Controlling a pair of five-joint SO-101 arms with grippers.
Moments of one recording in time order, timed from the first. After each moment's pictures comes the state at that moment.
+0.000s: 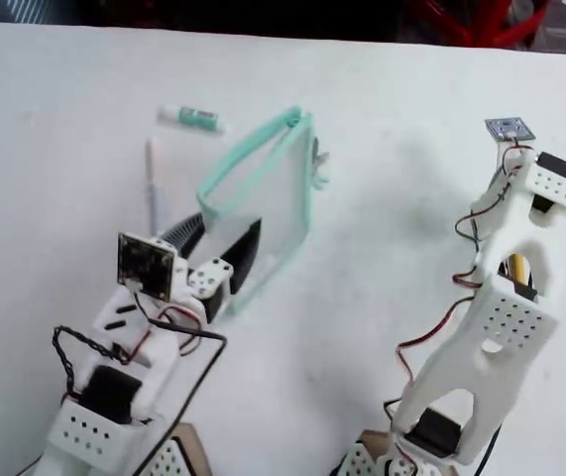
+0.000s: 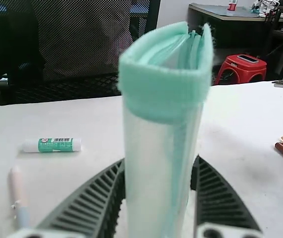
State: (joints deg) left arm 17.6 -88.0 85.5 24.5 4.0; right arm 26.0 43.8 -28.1 75.3 37.2
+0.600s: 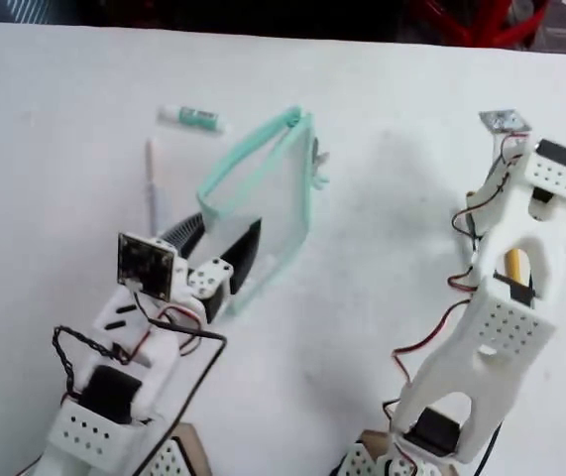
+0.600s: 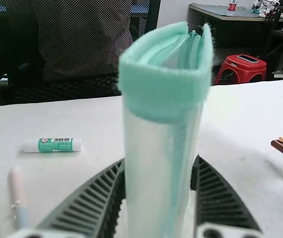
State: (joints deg) left arm 17.6 -88.0 85.5 24.5 4.0; right arm 24.3 36.0 -29.5 86.2 37.2
